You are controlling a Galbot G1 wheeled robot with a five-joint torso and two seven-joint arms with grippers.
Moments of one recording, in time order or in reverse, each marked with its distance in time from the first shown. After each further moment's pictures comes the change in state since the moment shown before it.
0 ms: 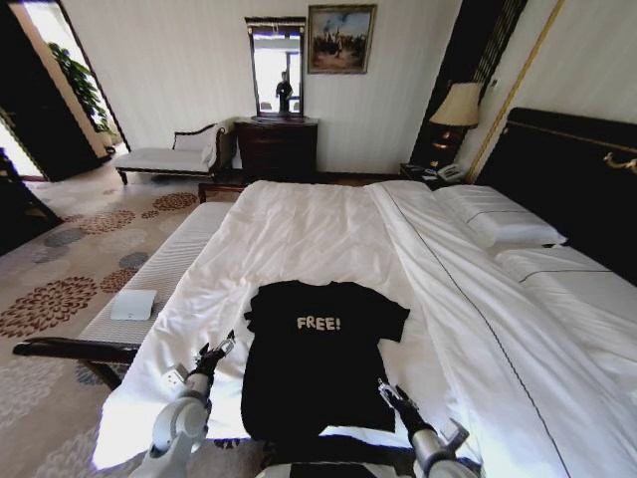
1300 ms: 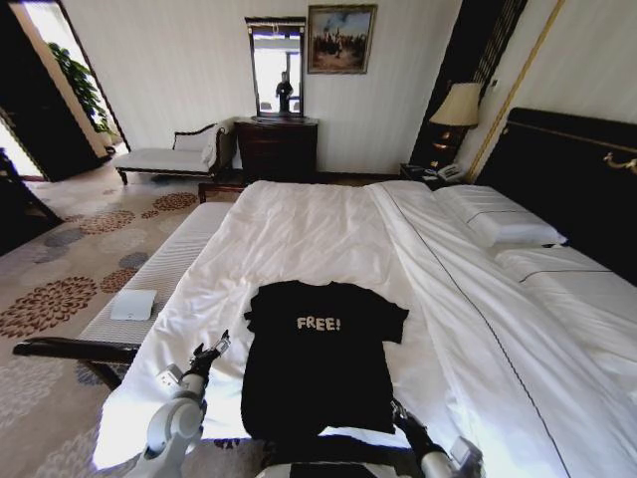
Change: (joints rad) left arm 0.006 0.011 -0.019 0.000 -0.013 -0.011 -0.005; right arm -0.193 -0.036 0.008 0.186 -0.038 -0.038 0.128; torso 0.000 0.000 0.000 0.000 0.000
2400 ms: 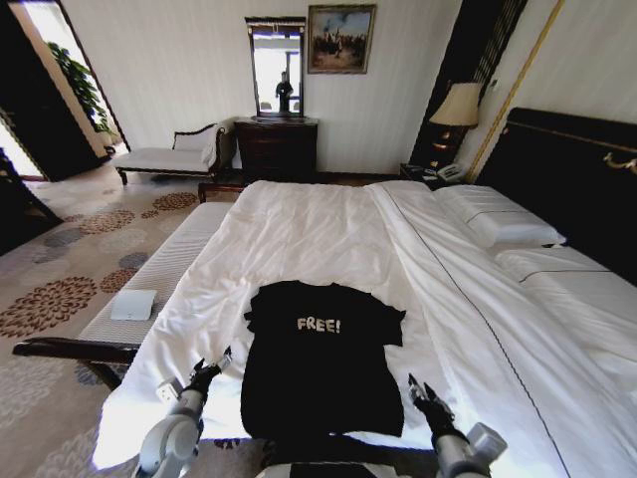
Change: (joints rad) left arm 0.186 0.070 0.044 -0.057 0.030 0.020 0.037; right arm 0.078 0.054 0.080 0.188 -0.088 0.026 0.286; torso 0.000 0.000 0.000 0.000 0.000
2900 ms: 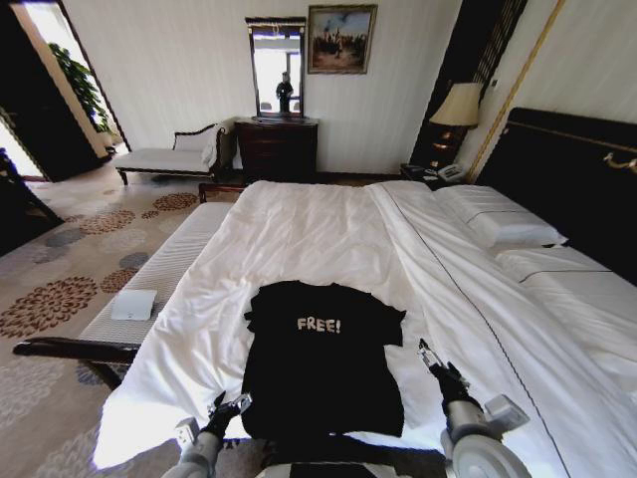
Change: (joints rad) left arm 0.105 -0.036 0.105 0.030 0.084 -0.082 0.093; right arm 0.099 0.018 0.035 -0.003 0.109 -0.016 0.056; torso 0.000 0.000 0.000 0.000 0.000
